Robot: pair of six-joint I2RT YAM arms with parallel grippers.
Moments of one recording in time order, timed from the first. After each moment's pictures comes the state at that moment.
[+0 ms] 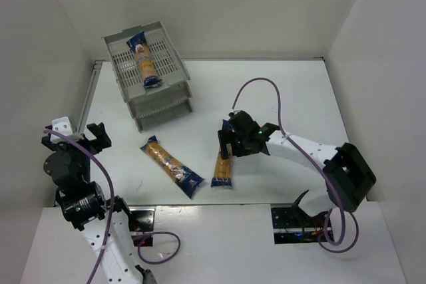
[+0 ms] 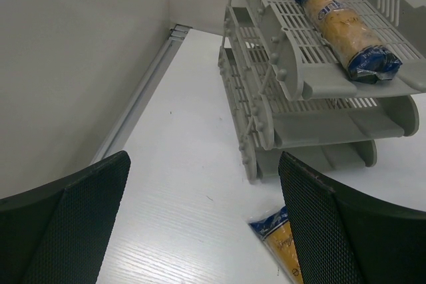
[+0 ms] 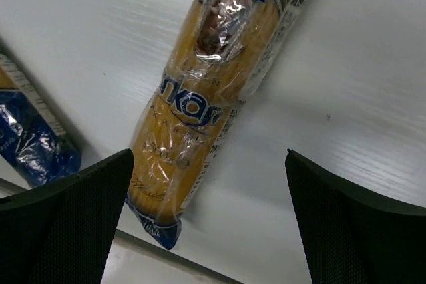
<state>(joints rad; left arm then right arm) 0.58 0.31 0.72 -0.45 0.29 -0.09 0.74 1.40 0.89 -0.48 0.05 0.50</state>
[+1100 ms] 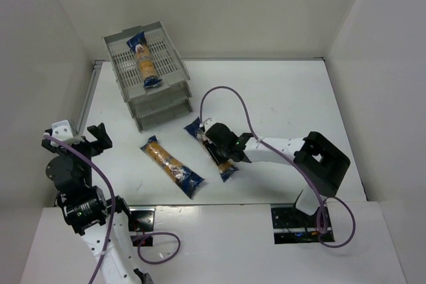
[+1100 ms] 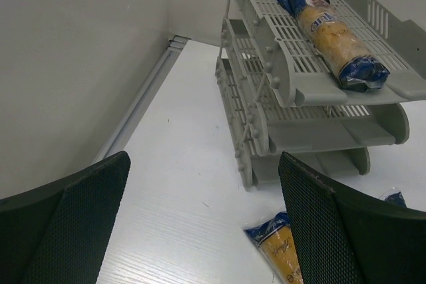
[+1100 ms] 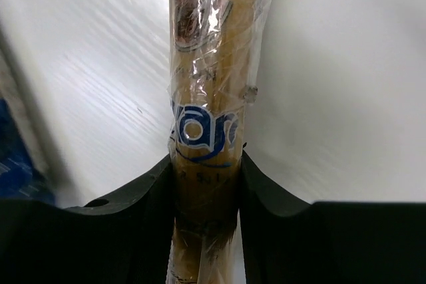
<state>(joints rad) 0.54 0.26 0.71 -0.44 0.24 -0.11 0.92 1.68 0.93 -0.22 0.13 0.29</state>
